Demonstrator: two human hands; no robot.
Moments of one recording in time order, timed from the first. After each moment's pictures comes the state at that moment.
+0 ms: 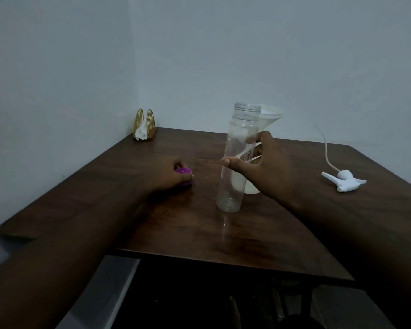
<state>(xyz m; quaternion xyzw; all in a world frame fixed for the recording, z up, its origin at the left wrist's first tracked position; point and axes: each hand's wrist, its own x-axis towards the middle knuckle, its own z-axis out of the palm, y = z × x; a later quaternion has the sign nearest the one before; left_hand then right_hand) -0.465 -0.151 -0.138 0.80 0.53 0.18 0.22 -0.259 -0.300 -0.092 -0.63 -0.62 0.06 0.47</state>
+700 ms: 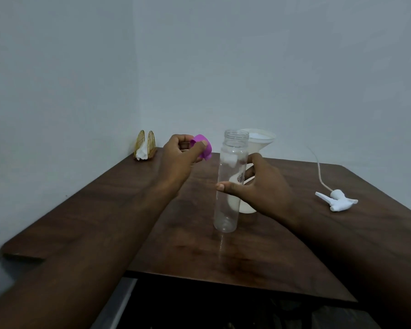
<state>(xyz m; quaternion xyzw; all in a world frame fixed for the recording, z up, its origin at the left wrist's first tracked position) -0.423 -0.199 -0.080 0.58 0.31 0.63 0.42 -0.261 -0.312 -0.076 -0.65 -0.64 0.06 0.40</state>
